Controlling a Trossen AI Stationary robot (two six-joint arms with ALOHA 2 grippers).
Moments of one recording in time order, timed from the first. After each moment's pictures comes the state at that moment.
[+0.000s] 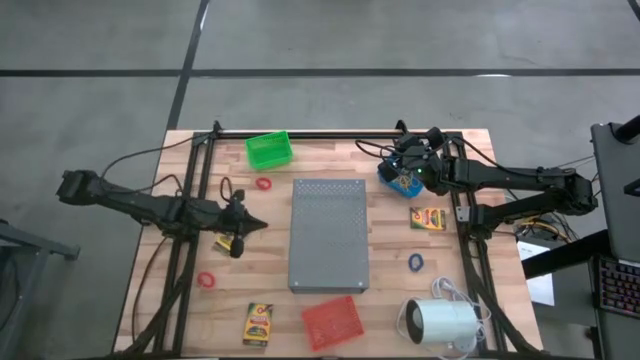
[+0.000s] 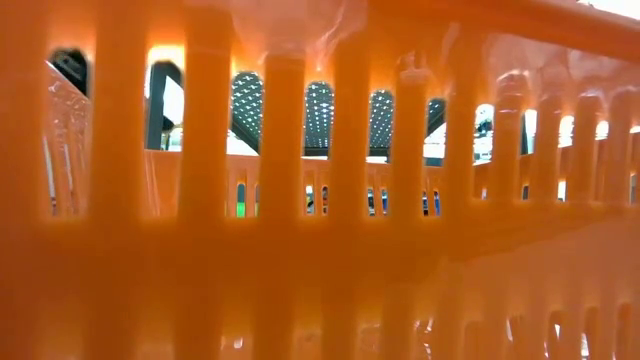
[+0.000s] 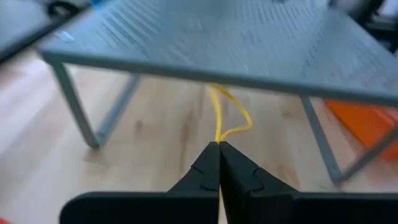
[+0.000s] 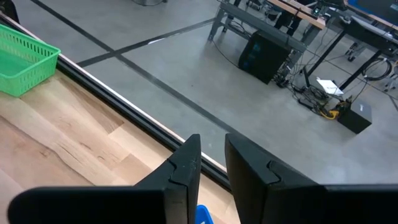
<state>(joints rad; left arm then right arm) -0.19 0.66 0.24 -0.01 -0.22 -0.19 -0.23 1.11 0.83 -0.30 0.87 0.15</state>
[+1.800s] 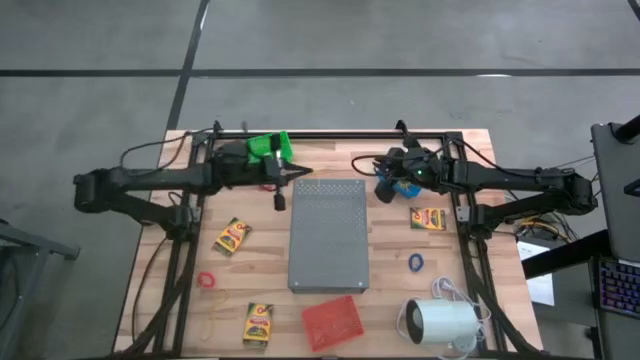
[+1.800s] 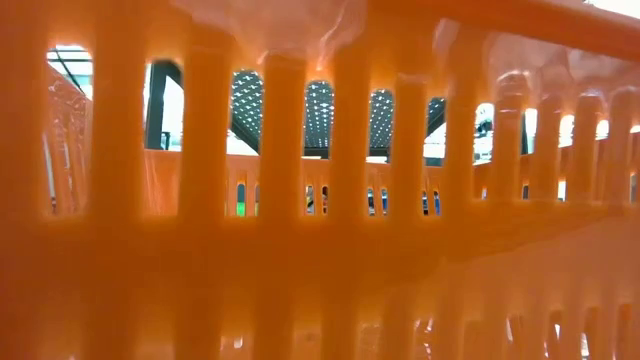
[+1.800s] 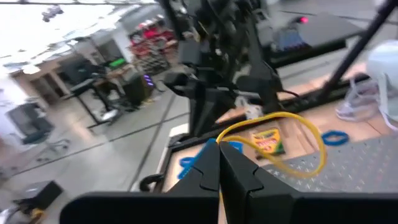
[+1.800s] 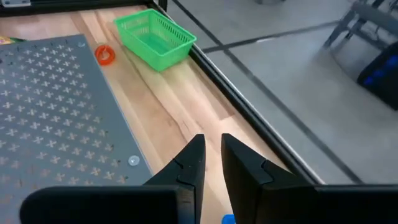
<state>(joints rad) 0.24 1.22 0.81 0.31 0.13 0.45 -0.22 1.11 0.80 -0.24 0.39 0.04</state>
